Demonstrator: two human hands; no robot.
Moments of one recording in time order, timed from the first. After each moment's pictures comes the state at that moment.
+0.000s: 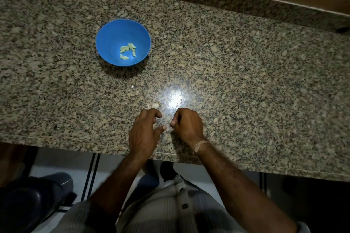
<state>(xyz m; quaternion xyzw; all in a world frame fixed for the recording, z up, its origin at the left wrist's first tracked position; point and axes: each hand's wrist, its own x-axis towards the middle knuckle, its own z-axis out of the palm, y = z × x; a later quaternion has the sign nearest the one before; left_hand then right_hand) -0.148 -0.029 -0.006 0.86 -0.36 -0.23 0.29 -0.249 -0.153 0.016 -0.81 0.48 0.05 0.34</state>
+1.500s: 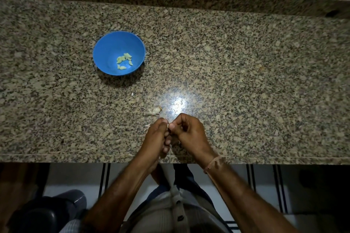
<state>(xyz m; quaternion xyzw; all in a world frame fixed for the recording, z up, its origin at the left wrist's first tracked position) -0.162 -0.038 0.046 0.67 -0.11 -0.55 0.49 -0.267 -0.118 0.045 -0.59 0.46 -0.15 0.65</state>
